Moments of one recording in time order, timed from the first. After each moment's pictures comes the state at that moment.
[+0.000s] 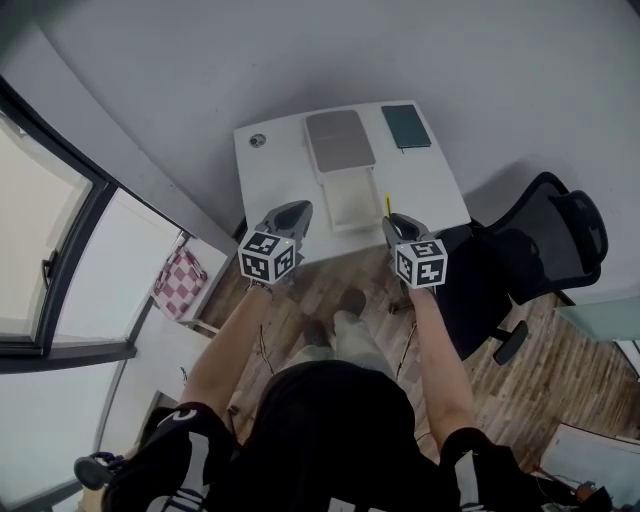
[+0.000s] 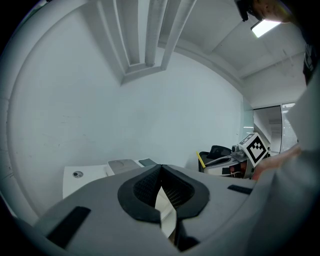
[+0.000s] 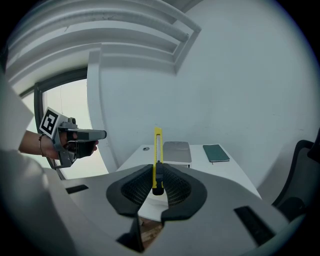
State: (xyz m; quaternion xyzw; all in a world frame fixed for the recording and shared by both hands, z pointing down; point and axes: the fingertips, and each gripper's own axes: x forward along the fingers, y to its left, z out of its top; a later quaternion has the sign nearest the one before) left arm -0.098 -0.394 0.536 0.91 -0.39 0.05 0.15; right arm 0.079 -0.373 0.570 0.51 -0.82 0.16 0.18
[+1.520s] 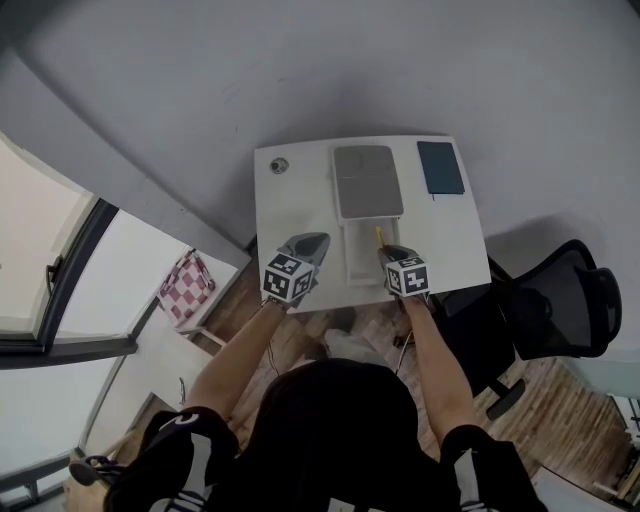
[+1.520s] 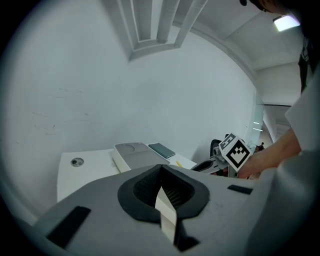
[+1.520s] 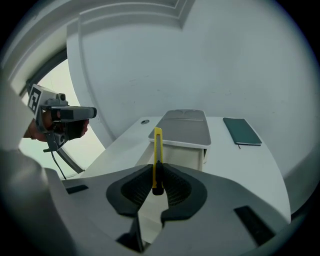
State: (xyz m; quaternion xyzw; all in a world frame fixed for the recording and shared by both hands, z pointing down) left arm -0.096 -0.503 0.630 0.89 -0.39 0.13 0.21; right arm 0.049 -0.508 0.719 0.42 -0.82 0.25 0.30
